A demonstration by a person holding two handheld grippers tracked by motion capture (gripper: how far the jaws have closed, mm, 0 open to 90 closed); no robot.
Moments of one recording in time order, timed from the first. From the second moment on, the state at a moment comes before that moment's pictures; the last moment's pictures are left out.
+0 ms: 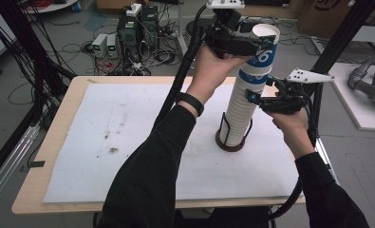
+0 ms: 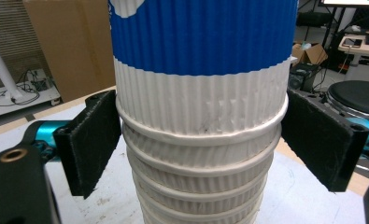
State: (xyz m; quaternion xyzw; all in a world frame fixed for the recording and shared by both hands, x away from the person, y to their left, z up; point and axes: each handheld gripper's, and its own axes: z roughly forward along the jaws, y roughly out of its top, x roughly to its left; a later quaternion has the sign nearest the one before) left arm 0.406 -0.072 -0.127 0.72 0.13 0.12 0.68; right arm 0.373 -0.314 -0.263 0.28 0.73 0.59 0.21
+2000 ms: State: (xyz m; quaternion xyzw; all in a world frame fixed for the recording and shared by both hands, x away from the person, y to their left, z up) left arm 0.318 0.058 -0.174 0.71 0.12 0.14 0.68; right arm 0.370 -0.316 -0.266 0.28 0.73 0.59 0.21
